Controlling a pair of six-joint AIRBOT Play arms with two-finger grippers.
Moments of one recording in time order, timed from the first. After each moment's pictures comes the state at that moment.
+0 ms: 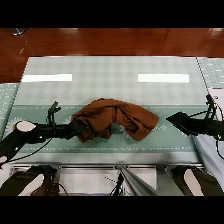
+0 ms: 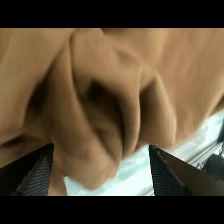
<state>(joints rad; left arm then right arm) -0.05 -0.96 0.30 0.48 -0.92 -1.13 -0.38 -0.73 0.44 -0.91 1.12 1.41</state>
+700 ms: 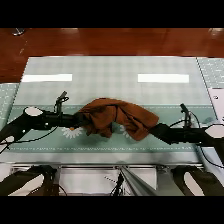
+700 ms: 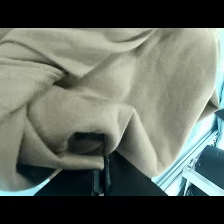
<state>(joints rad) -0.11 -1.17 0.48 0.43 -0.96 -1.01 -0.07 -0.73 0.31 -0.73 1.09 1.42</state>
